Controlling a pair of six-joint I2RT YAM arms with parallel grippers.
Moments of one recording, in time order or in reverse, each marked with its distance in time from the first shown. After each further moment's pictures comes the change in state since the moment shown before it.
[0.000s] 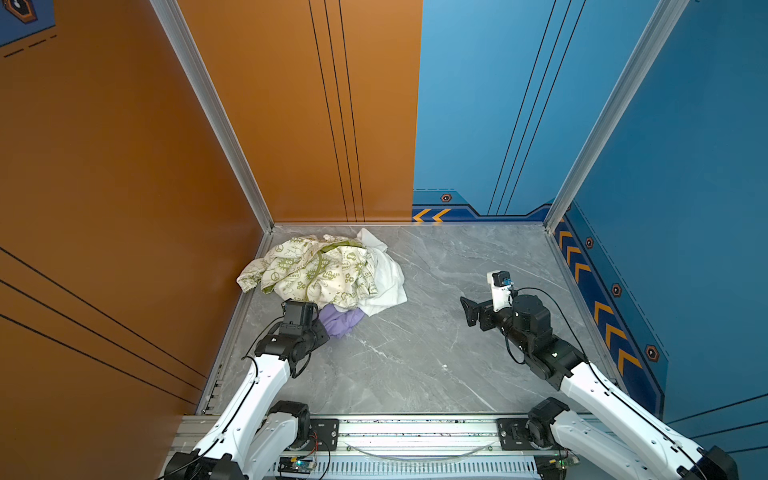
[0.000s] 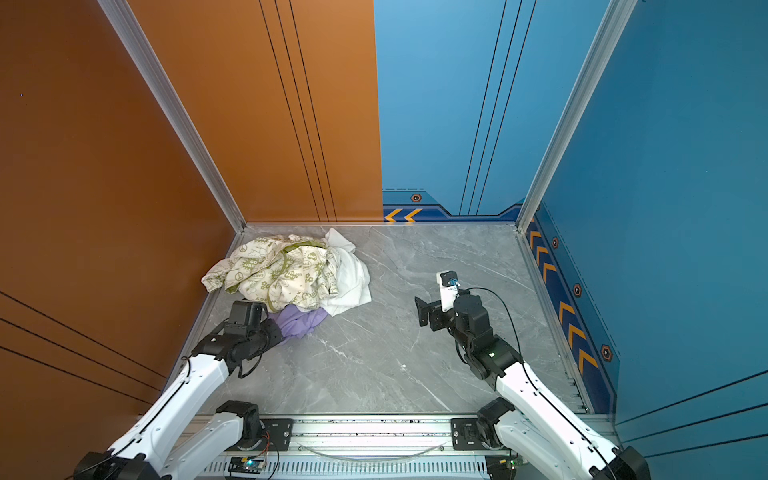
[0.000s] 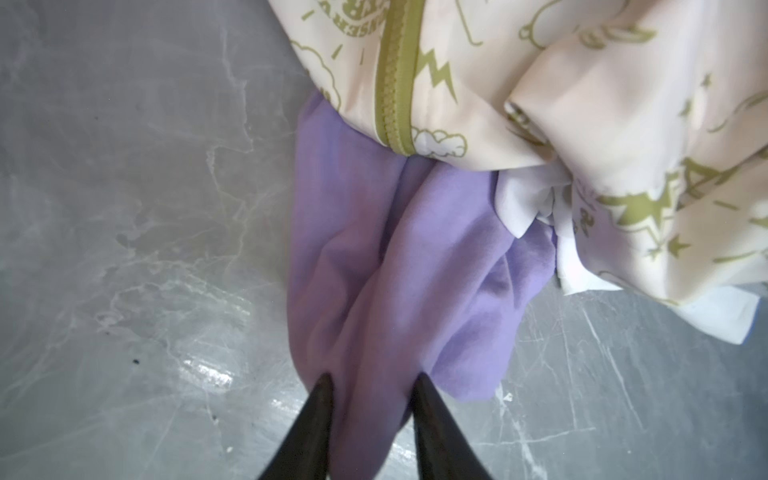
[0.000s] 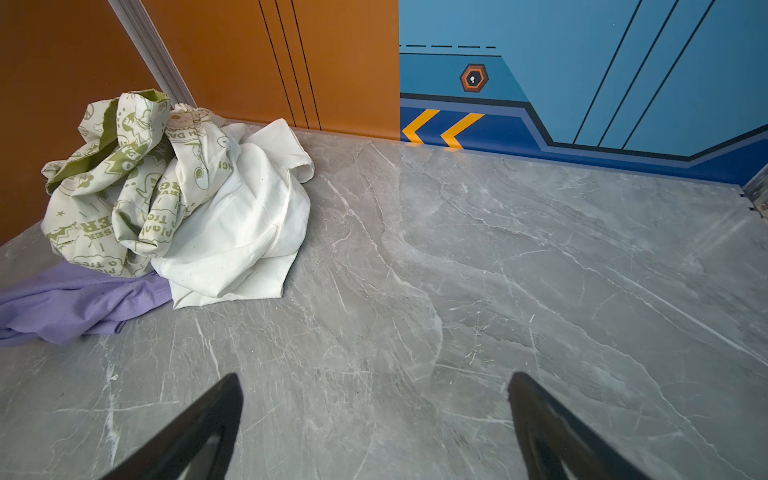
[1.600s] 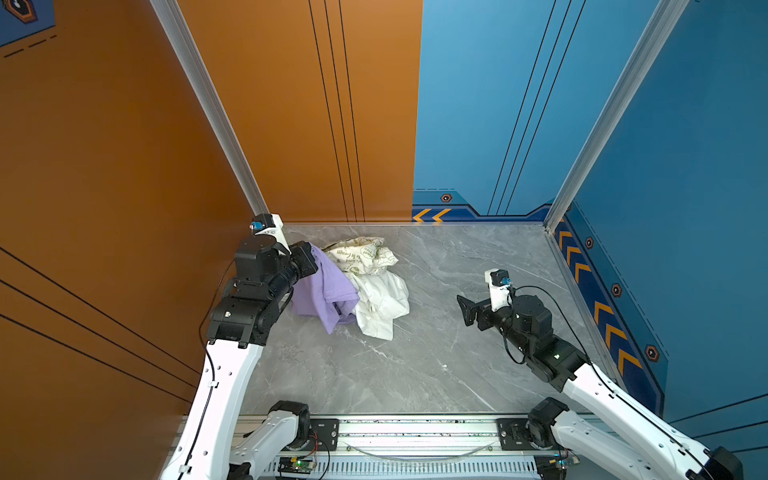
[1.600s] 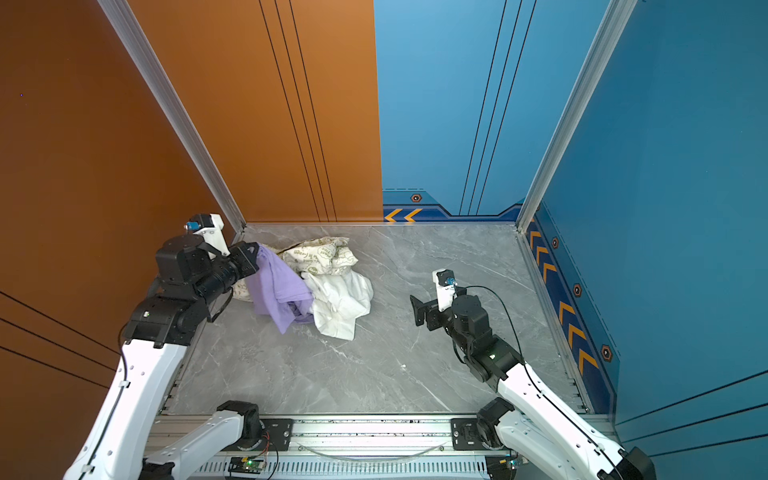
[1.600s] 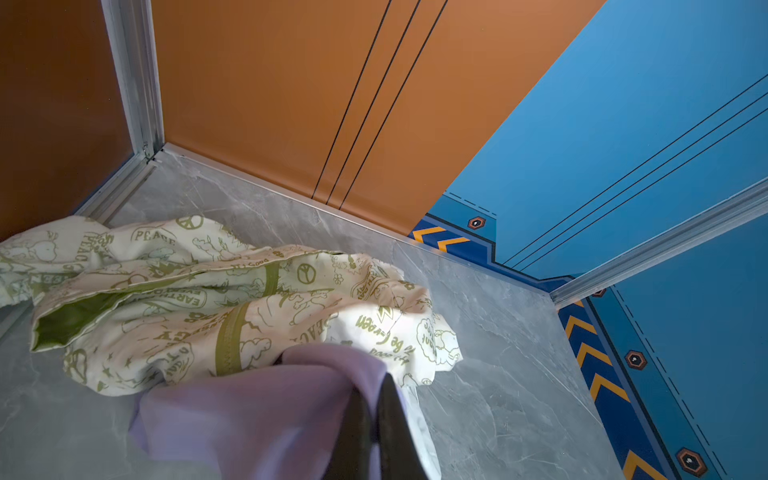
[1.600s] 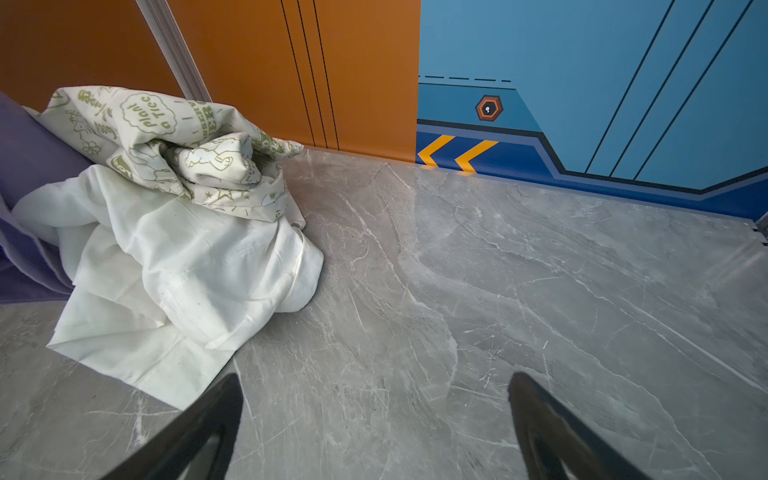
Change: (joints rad) left arm 0.000 0.084 0.769 -0.017 0.089 0.193; right arm 0.056 -0.017 0.037 -0.002 0.025 -0.009
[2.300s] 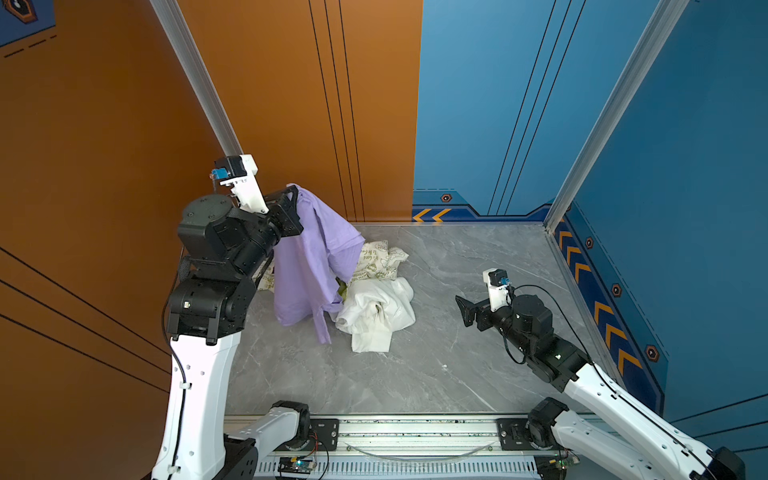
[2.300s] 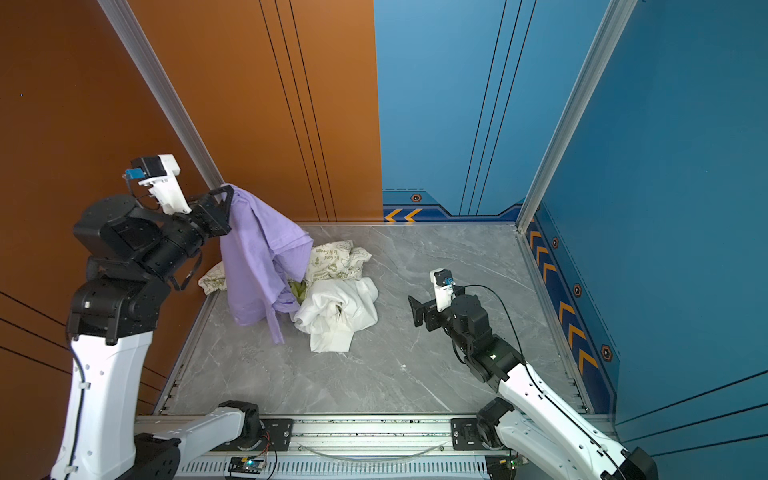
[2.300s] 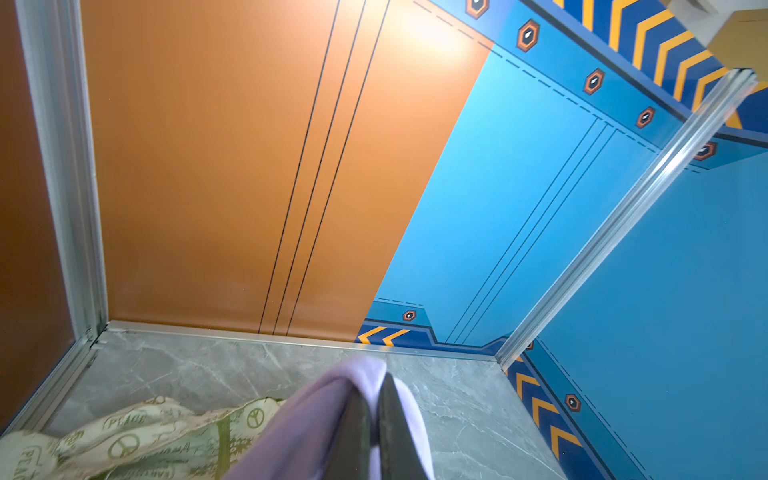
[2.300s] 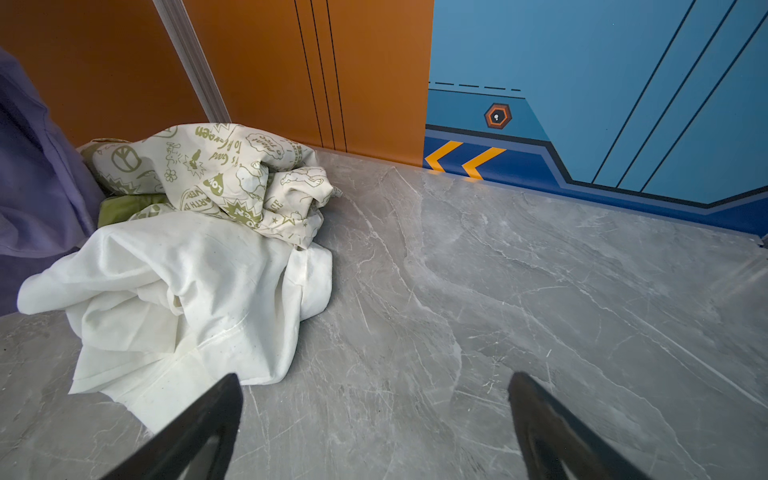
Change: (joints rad) left arm -0.013 0.161 0.496 0.002 0.093 0.113; right arm 0.020 -0.004 0.027 -0.027 0.000 -0.020
